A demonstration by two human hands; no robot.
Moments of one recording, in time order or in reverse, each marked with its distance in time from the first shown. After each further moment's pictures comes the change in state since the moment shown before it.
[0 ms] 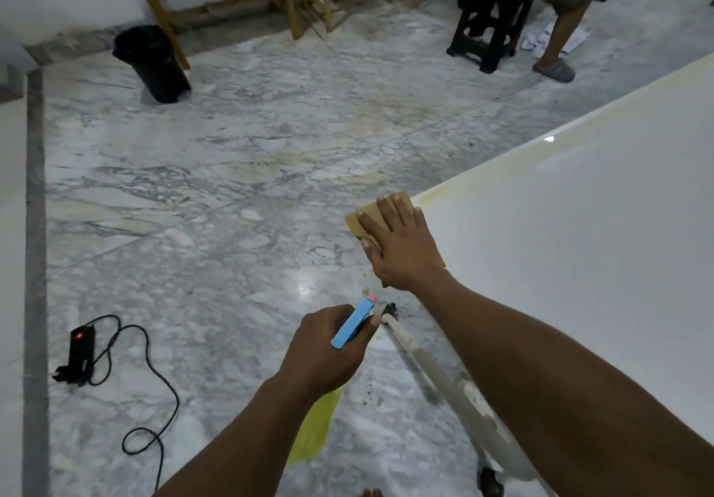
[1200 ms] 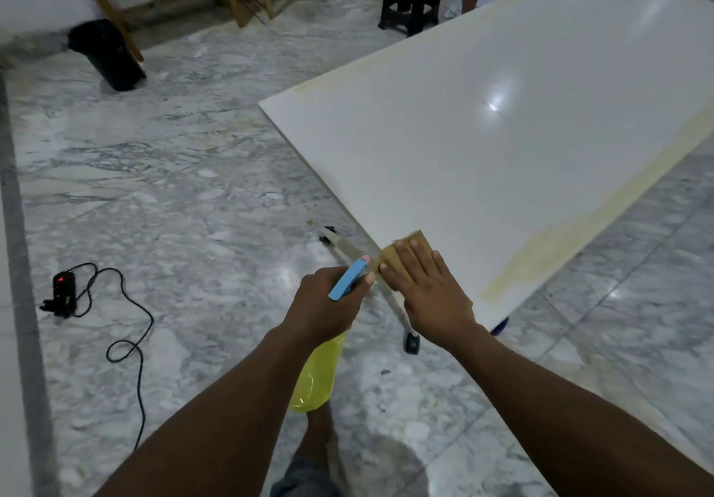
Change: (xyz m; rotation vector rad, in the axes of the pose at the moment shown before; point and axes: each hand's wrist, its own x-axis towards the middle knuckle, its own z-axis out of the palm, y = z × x) left_hand -0.301 0.091 0.198 0.087 -0.081 0.025; right_hand -0.512 0.074 0.022 -0.069 0.072 -0.039
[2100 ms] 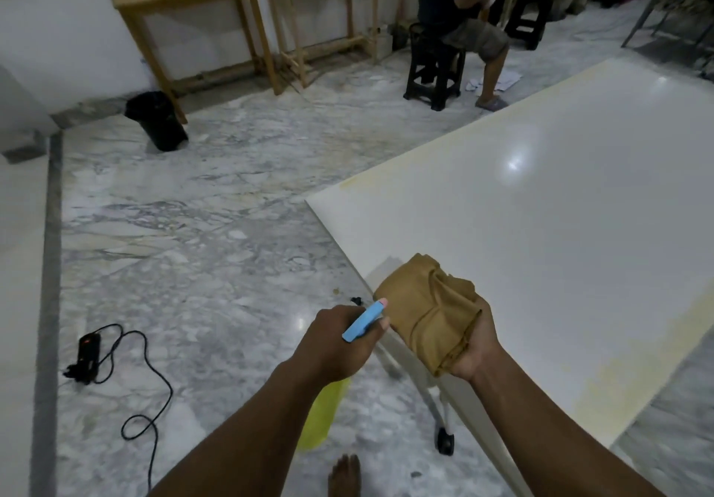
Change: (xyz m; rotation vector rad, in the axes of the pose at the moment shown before) left_hand 0.098 0.020 -0.107 -0.021 -0.015 0.090; right_hand 0.141 -0.014 -0.150 2.396 -0.082 1.066
